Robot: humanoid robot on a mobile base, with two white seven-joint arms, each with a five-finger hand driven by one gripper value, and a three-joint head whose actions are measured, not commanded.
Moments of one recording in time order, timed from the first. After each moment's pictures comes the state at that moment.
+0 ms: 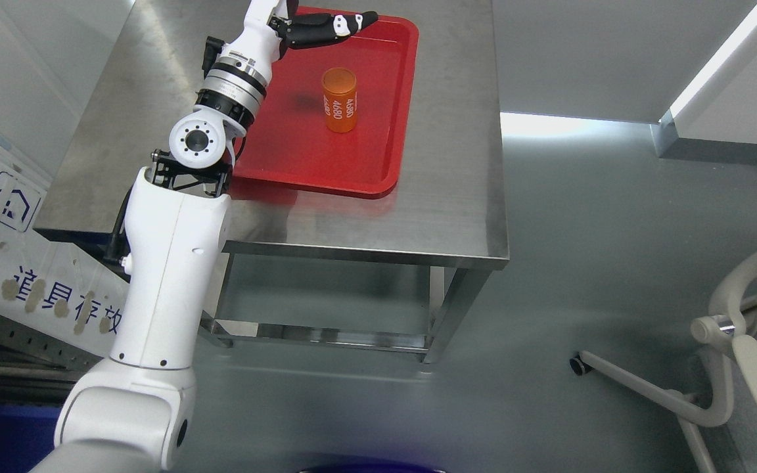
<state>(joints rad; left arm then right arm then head) -0.68 0.00 -0.13 -1.38 -0.06 0.01 -0.20 0.00 0.00 0.00 0.00 0.00 0.04 0.03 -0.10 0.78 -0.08</state>
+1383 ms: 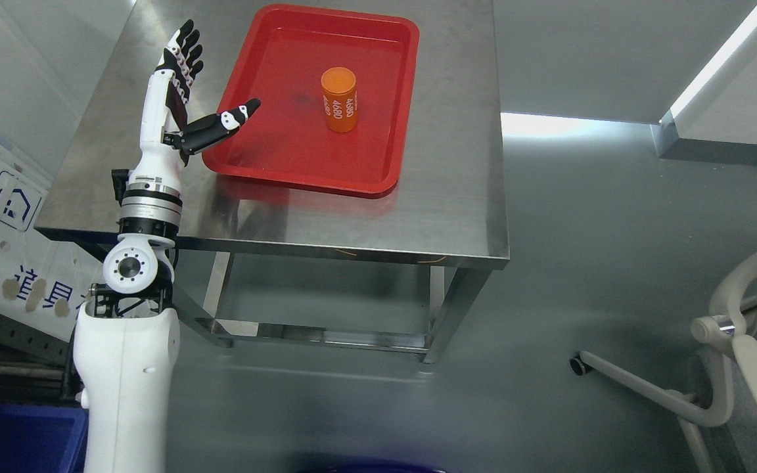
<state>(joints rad) -0.29 0.01 0.09 -1.63 -0.07 -0.02 -0.08 0.00 0.00 0.00 0.00 0.00 0.04 0.03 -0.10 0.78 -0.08</state>
